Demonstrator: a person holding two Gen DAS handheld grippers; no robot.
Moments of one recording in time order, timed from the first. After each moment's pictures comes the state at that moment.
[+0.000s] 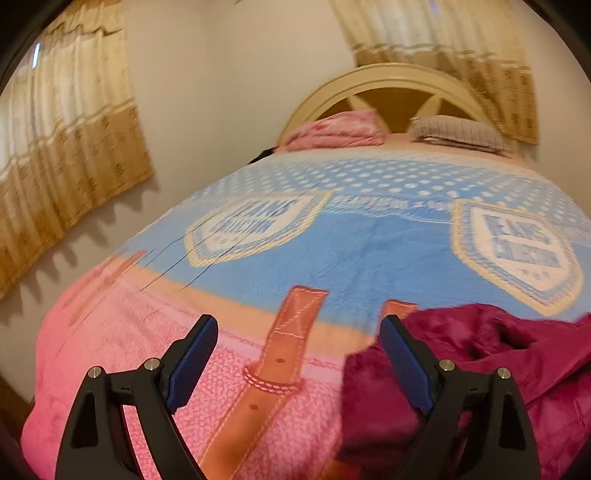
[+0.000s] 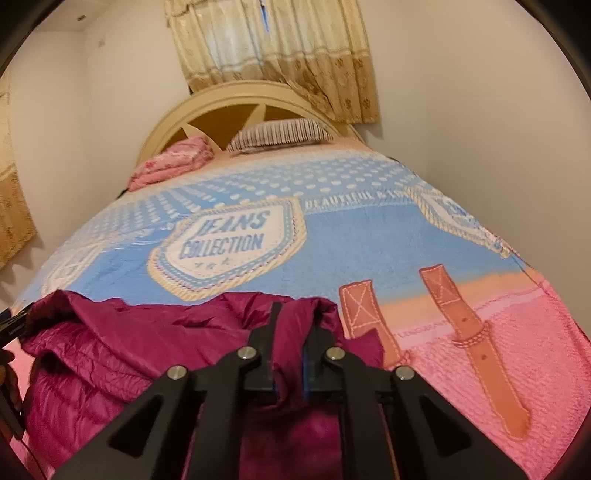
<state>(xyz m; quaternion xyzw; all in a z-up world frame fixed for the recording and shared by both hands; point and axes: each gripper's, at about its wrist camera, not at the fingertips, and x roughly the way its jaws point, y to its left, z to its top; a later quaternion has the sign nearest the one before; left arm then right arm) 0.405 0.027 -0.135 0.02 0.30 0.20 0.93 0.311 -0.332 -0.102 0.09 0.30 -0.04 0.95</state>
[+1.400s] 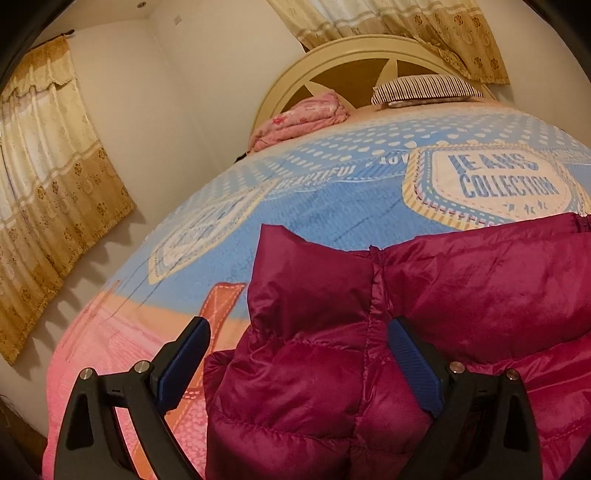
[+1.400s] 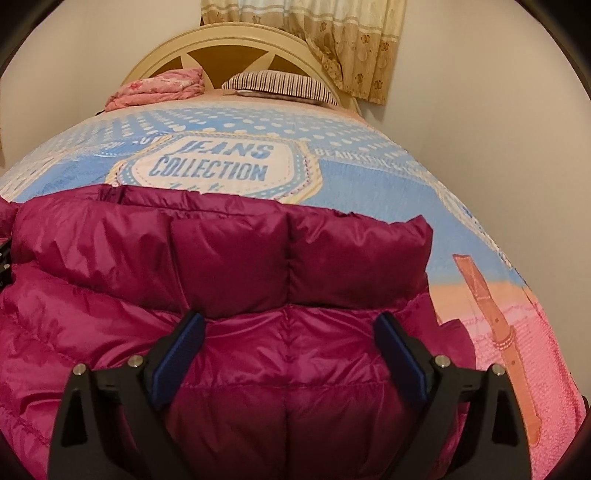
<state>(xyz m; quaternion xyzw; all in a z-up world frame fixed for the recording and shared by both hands) 0.445 -0.070 -0.193 0.13 0.32 0.17 0.92 0.359 -0.268 -0.167 -0.04 0.38 -0.10 0.92</state>
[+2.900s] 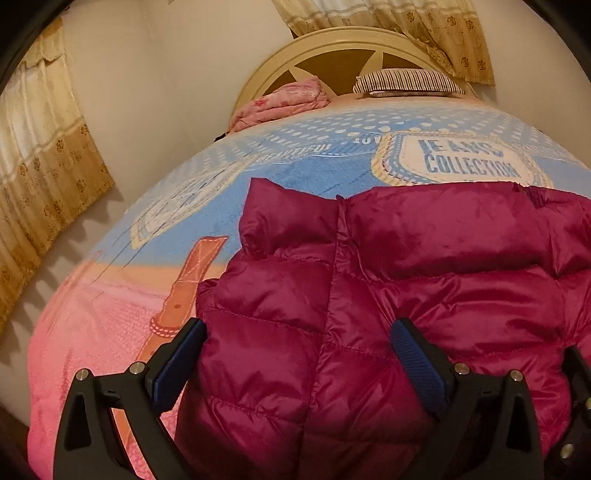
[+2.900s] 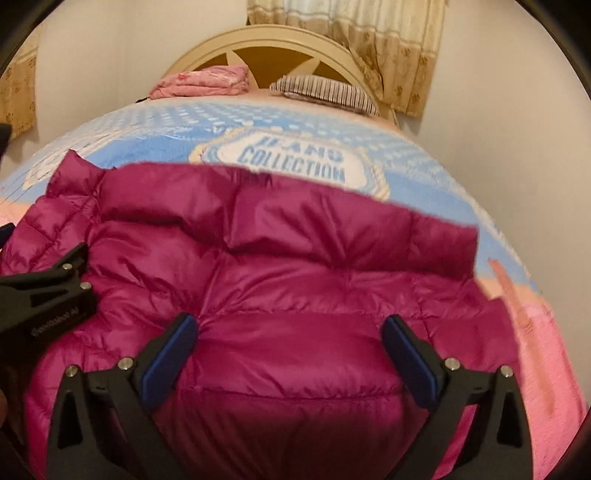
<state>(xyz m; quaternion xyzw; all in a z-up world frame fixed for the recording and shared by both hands) 0.396 -0.072 -0.194 0.10 0.36 0.12 0.92 0.328 -0.181 -0.169 -0.06 0.38 -0.04 0.92</state>
